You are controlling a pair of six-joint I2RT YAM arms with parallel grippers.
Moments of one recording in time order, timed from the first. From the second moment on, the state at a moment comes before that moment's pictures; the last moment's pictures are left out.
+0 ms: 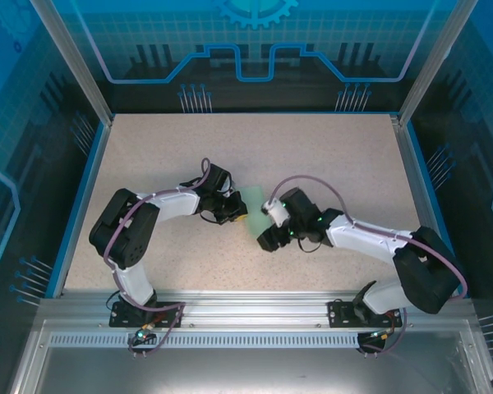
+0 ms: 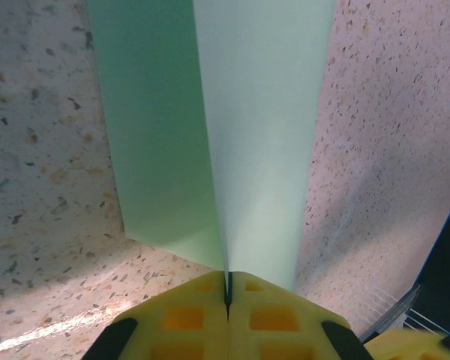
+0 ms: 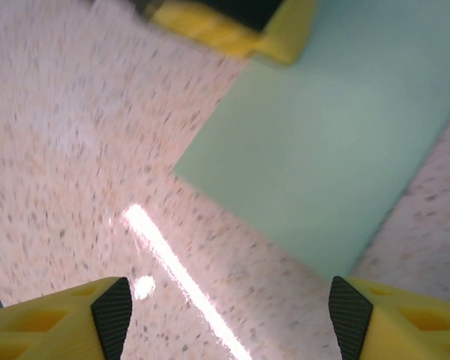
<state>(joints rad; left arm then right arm) -0.46 1.79 0.98 -0.22 0.50 -0.93 0.74 1.40 0.71 -0.26 -0.25 0.05</state>
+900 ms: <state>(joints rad) -0.46 1.79 0.98 -0.22 0.50 -0.93 0.96 1.66 0.82 -0.05 0.19 -0.21</state>
